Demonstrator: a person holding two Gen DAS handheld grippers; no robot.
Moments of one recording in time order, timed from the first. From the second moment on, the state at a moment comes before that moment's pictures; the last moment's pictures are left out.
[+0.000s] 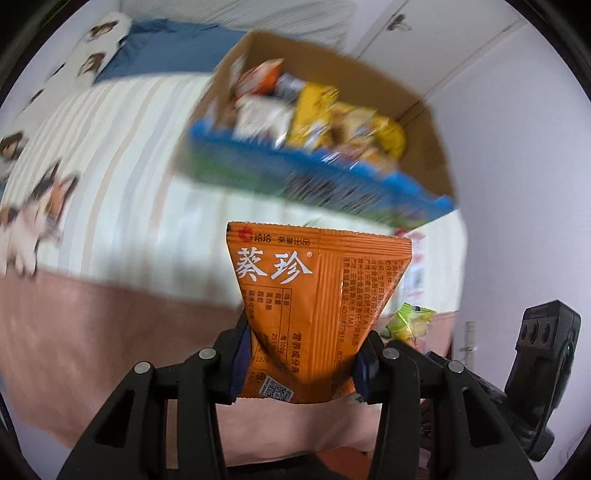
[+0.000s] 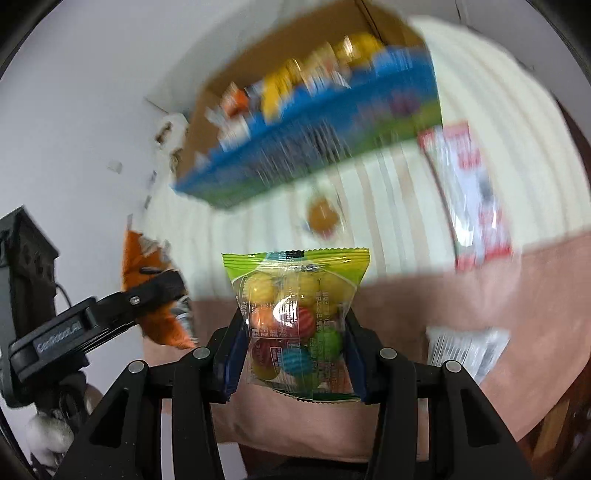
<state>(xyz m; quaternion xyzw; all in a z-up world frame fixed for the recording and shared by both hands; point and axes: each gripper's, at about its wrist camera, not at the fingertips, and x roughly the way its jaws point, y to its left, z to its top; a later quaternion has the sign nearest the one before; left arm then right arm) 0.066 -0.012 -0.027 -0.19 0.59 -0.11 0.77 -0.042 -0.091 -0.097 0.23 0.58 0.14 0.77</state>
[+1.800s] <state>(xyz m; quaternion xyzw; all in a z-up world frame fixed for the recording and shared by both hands) 0.279 -0.047 -0.068 -0.08 0.64 -0.06 0.76 0.180 -0.113 -0.101 0.06 0.62 0.03 0.78</state>
